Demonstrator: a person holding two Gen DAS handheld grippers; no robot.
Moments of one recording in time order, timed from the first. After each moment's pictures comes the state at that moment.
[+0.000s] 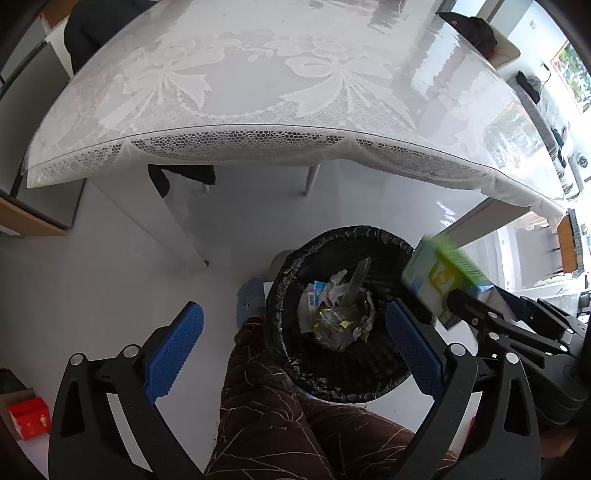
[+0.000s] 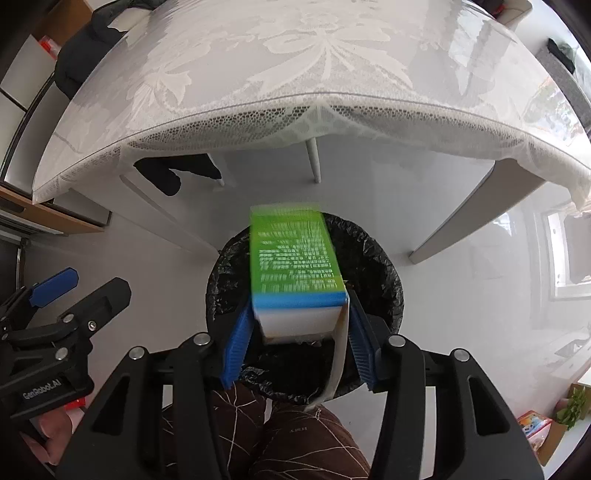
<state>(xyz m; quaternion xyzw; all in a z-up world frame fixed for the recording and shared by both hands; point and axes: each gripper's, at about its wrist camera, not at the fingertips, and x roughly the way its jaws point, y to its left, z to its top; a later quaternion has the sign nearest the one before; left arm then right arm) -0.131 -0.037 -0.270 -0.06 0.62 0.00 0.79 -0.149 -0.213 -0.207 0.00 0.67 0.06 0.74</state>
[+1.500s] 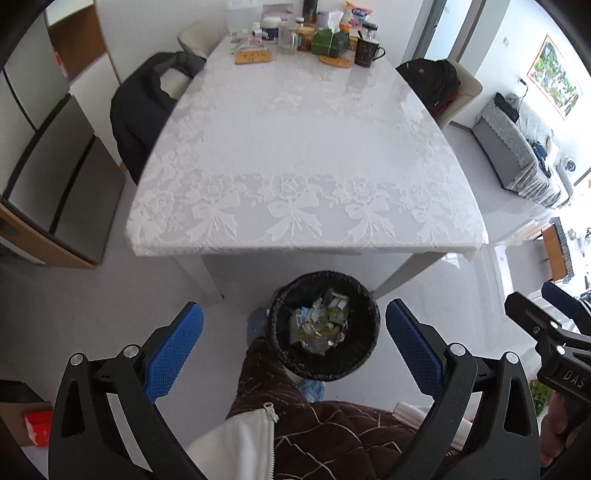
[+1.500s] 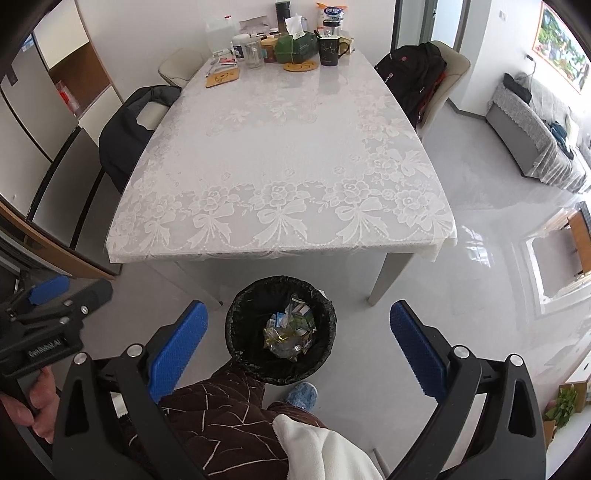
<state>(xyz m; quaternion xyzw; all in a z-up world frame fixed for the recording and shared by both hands) -0.175 -0.058 -0.020 -0.04 0.56 0.00 0.83 -0.186 -0.270 0.075 0.00 0.58 0.03 0.81</state>
